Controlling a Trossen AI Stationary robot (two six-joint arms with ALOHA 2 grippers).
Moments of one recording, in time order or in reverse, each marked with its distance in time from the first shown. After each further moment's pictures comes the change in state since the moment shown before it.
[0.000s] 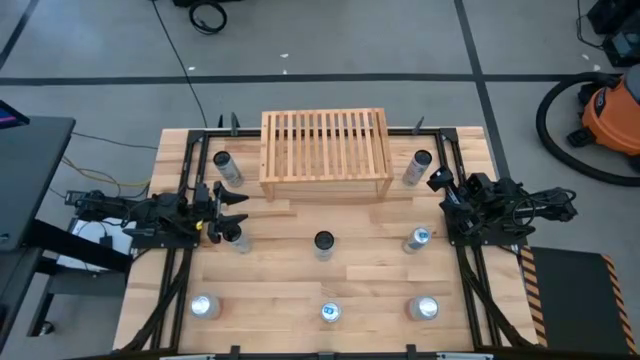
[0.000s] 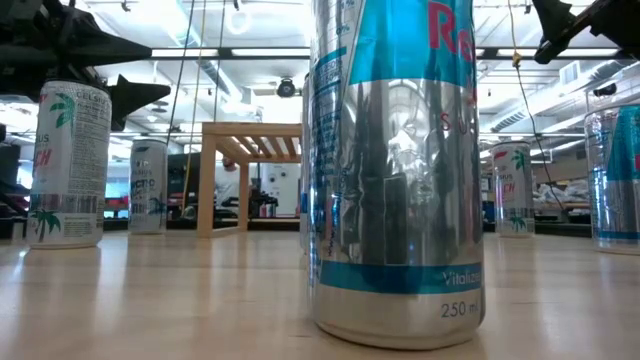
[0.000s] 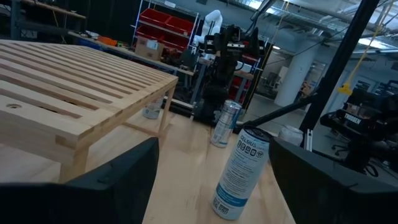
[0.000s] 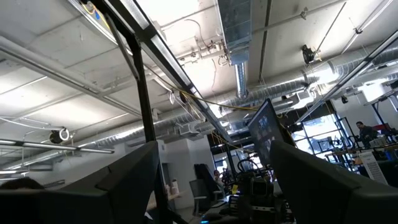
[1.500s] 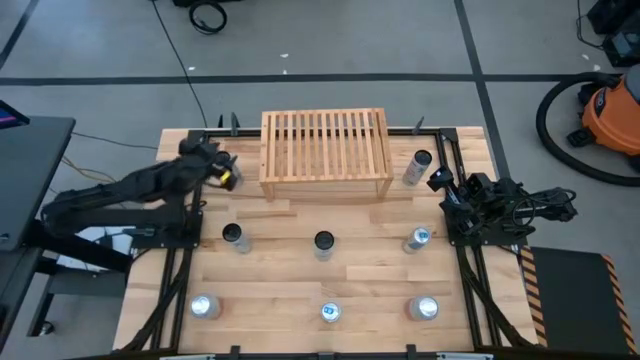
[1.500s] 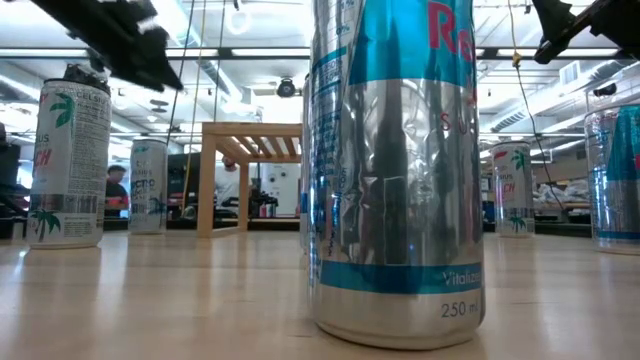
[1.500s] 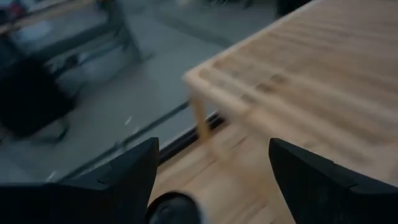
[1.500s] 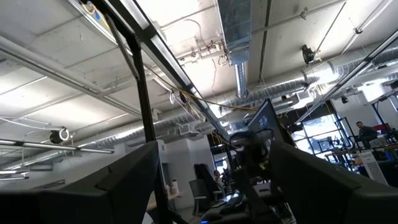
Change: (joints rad) left arm 0.431 0.645 0.663 -0.680 -0.424 0.107; right arm 0.000 0.000 0.000 0.000 0.000 0.000
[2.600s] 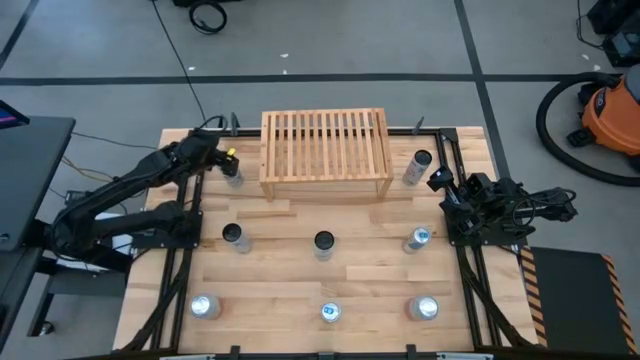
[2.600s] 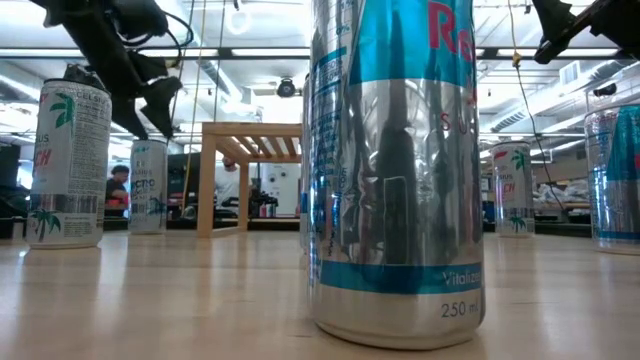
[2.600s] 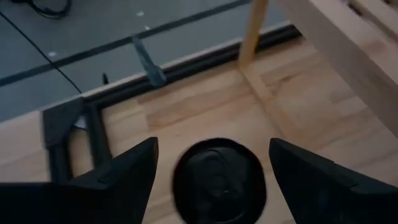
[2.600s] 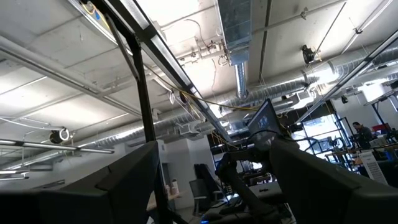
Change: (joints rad) left arm 0.419 0.178 0.023 -0.109 0.361 -0.141; right arm 0.000 0.000 0.000 0.000 0.000 0.000
